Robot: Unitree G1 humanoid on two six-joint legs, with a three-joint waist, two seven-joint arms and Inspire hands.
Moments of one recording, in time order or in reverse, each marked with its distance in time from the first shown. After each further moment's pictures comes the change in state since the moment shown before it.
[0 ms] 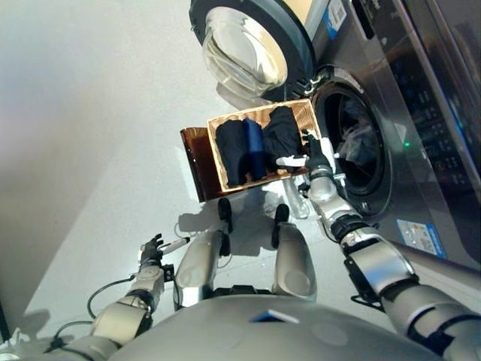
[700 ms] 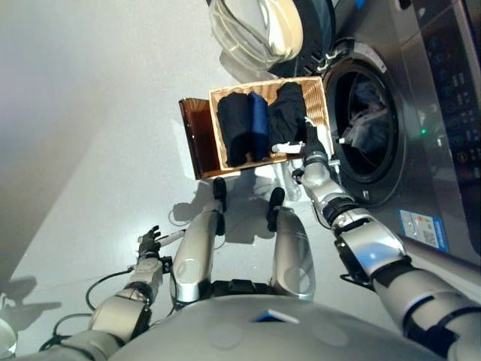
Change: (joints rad) left arm -0.039 0.015 0.004 0.000 0.001 0.002 0.009; right arm -0.173 0.028 0.002 0.109 0.023 0.001 -0.025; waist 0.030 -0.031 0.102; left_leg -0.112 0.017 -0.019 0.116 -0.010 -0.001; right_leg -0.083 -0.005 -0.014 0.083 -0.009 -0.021
